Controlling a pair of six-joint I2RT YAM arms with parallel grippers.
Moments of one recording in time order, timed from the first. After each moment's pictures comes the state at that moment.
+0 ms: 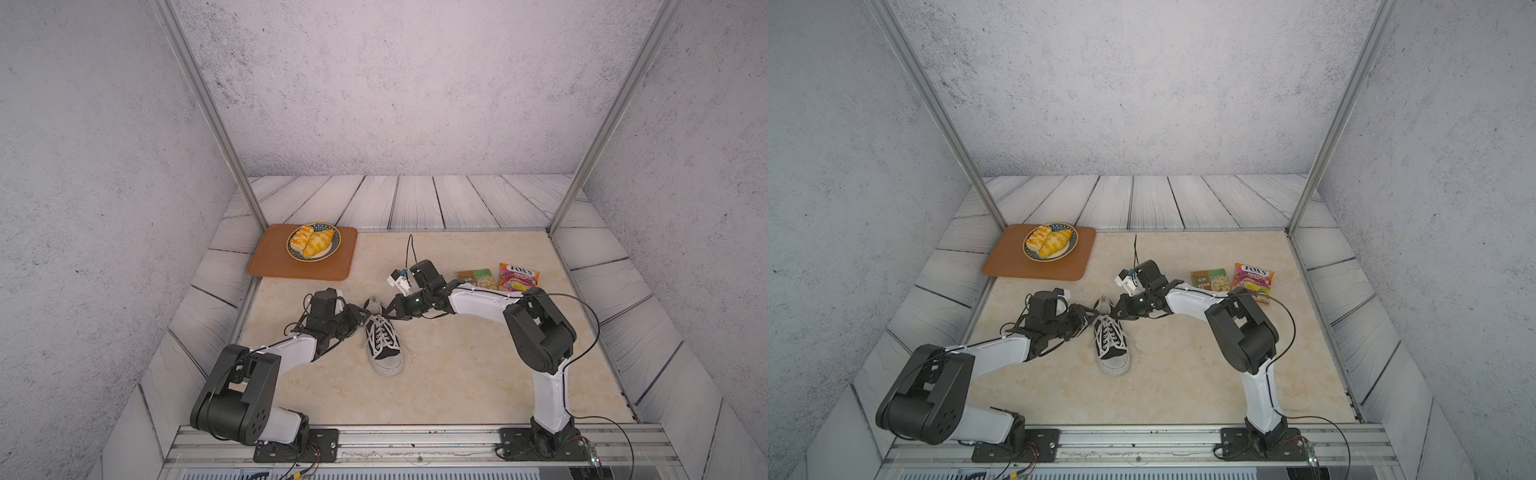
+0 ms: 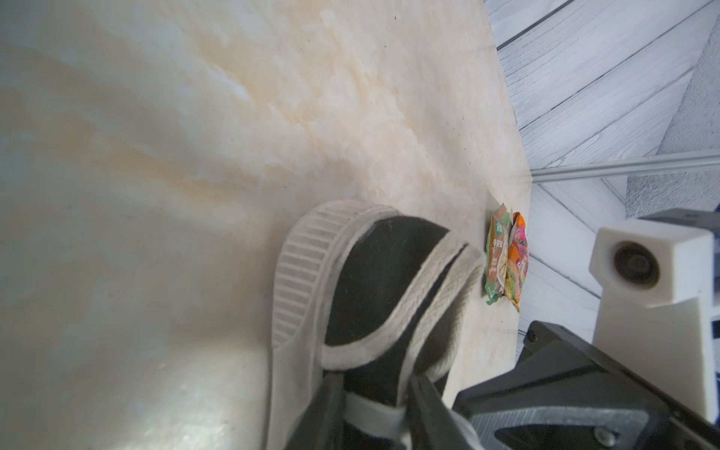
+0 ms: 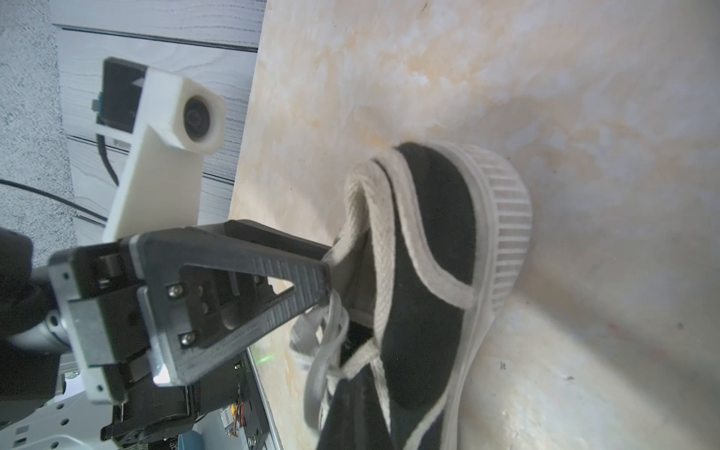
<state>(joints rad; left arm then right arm) -0.28 1.43 0.50 0.27 0.44 -0.95 0.69 2.01 1.34 -0.18 -0.73 0.52</state>
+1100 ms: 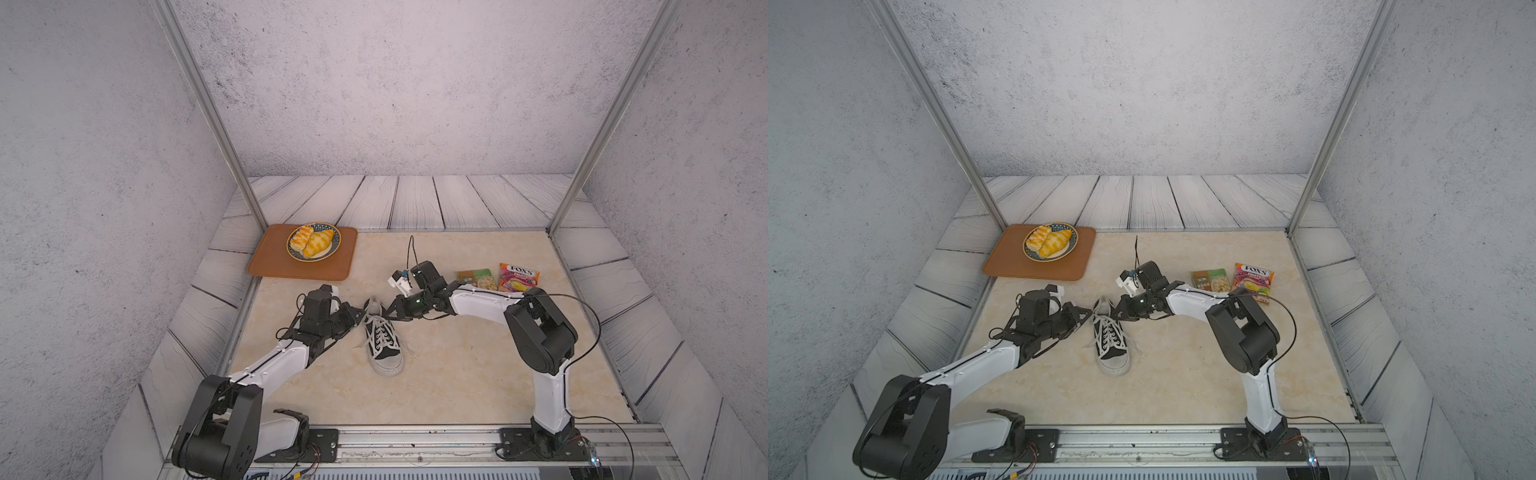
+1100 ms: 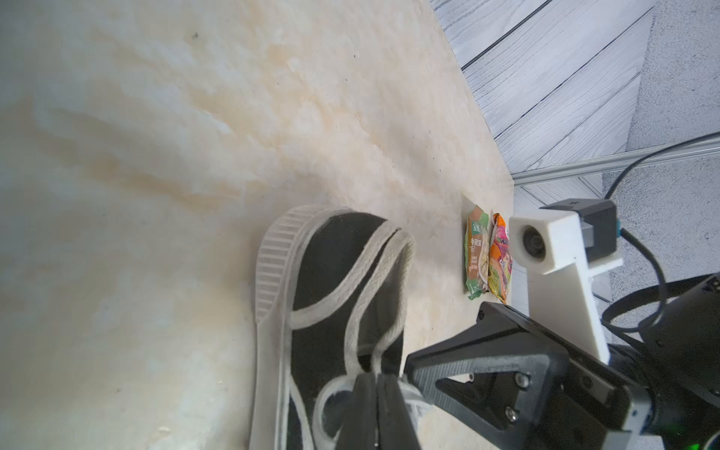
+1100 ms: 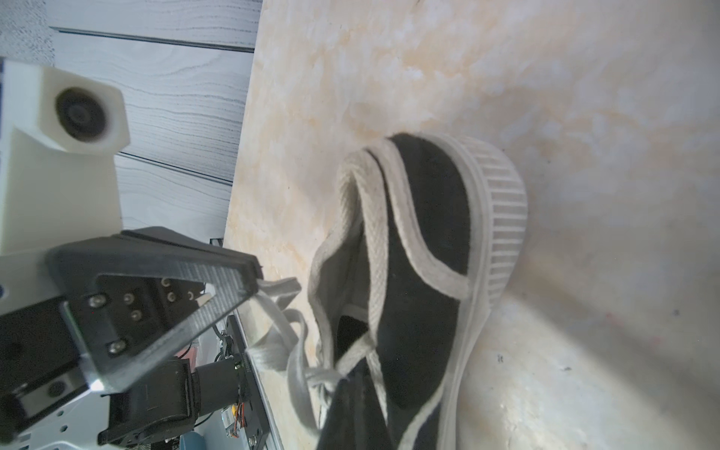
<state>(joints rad) -0.28 1.24 0.50 0.14 0.41 -0.91 0.69 1.99 1.31 -0.16 -0.72 0.54</state>
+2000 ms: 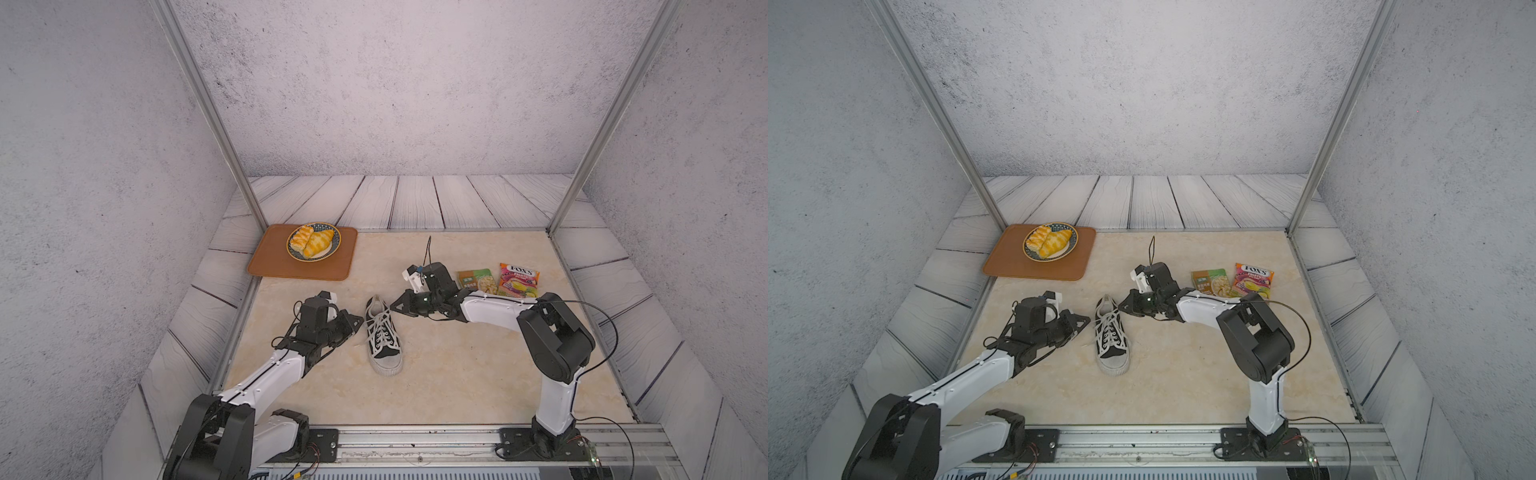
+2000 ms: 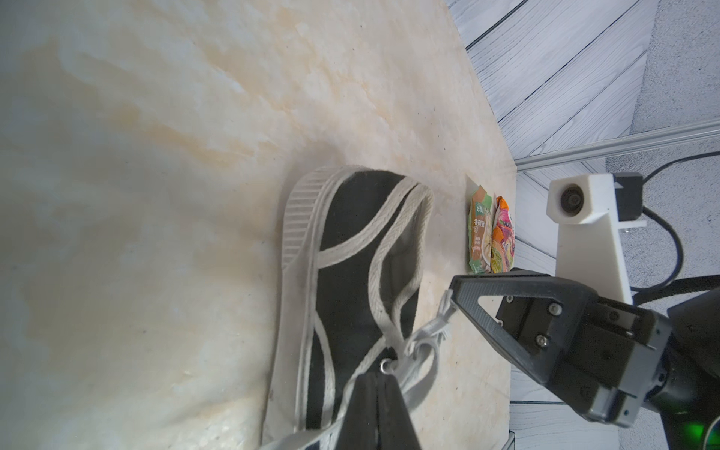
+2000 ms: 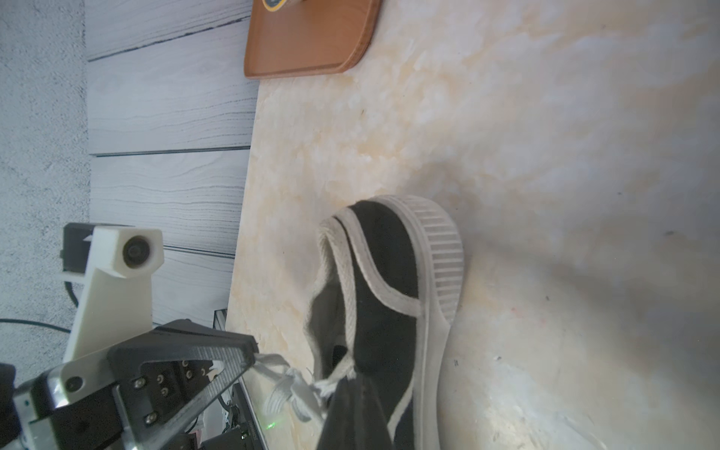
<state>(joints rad) -0.28 1.15 0.44 0.08 0.42 -0.90 0.67 1.89 1.15 0.05 -0.57 0.75</state>
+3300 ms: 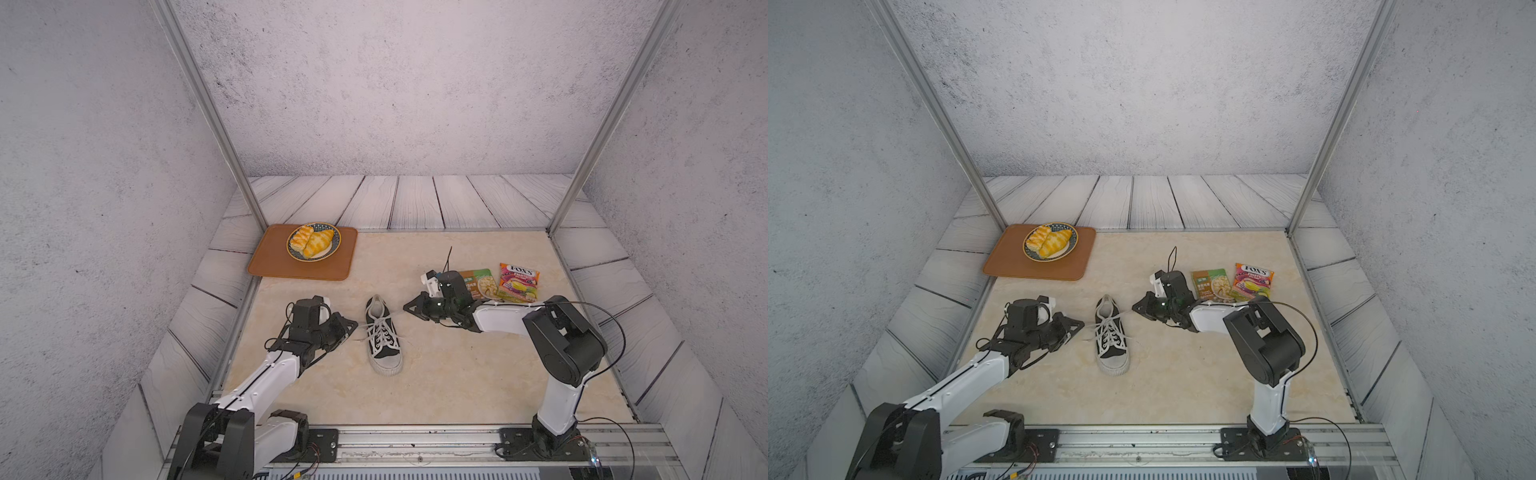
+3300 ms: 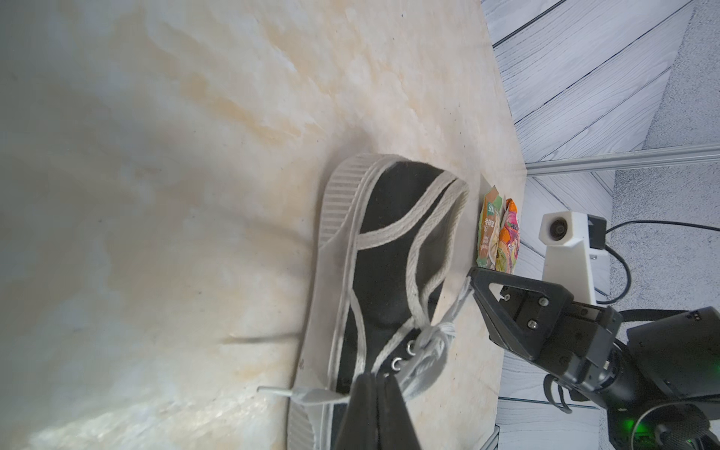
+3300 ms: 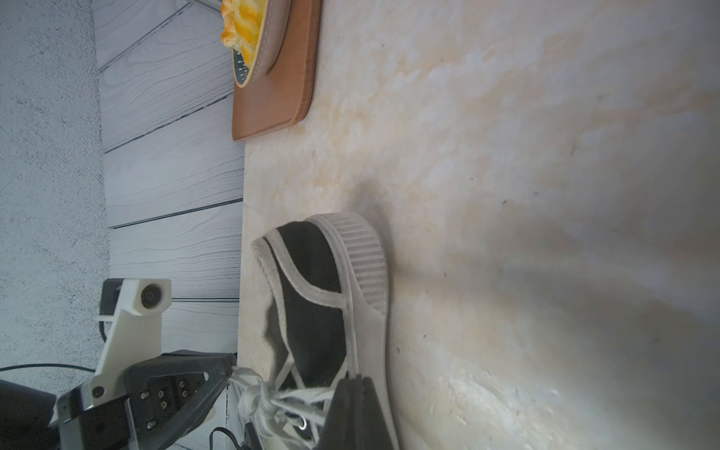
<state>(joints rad) -0.18 1.12 0.44 -0.03 0.50 -0.90 0.60 1.84 0.95 0.26 -0.52 0.90</state>
